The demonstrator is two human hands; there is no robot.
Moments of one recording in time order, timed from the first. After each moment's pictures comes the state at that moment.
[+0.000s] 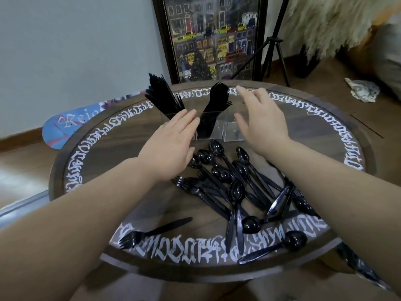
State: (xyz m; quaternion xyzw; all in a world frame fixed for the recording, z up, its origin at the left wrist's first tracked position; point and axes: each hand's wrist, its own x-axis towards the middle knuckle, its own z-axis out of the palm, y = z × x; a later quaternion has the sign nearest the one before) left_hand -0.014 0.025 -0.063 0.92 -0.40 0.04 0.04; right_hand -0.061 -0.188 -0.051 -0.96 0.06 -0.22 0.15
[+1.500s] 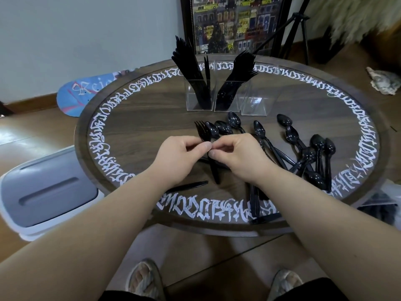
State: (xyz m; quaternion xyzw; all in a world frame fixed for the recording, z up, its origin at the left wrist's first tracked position) left_hand -0.092 0.066 -0.090 0.86 -0.16 -0.11 0.47; right_hand -0.131 -0.093 -0.089 -0.88 0.03 0.01 0.48
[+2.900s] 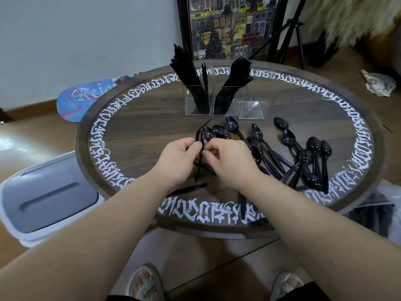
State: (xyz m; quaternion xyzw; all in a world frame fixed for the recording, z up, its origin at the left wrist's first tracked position) left_hand -0.091 0.060 -0.091 0.81 -0.07 -0.18 0.55; right_hand -0.130 -0.075 -0.089 -0.95 0.00 -0.06 0.32
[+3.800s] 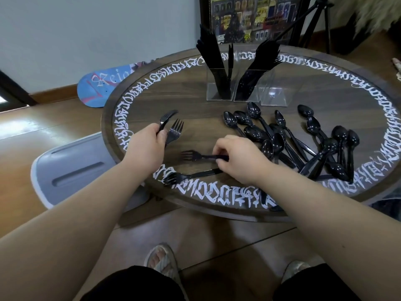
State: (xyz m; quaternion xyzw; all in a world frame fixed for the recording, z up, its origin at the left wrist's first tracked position) left_hand -0.080 0.149 -0.093 0.96 -0.03 -0.02 0.28; right_hand -0.134 -0.056 -0.101 -0.97 -0.08 0.06 0.23
